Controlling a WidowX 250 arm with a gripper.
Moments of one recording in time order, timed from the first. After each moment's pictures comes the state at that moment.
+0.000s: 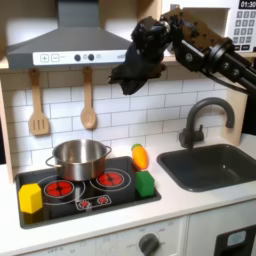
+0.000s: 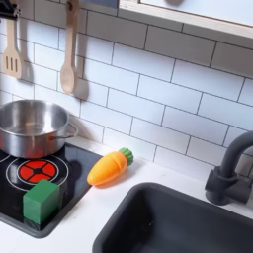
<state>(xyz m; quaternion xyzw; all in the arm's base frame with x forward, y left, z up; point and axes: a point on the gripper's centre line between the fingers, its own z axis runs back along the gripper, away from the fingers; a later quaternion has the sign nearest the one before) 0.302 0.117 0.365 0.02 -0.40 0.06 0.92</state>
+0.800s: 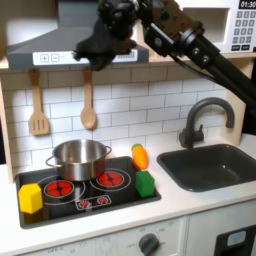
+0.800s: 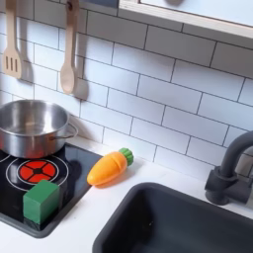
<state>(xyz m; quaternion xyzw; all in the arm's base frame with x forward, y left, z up) 0.305 0.177 0.412 0.04 -0.45 0.07 0.89</state>
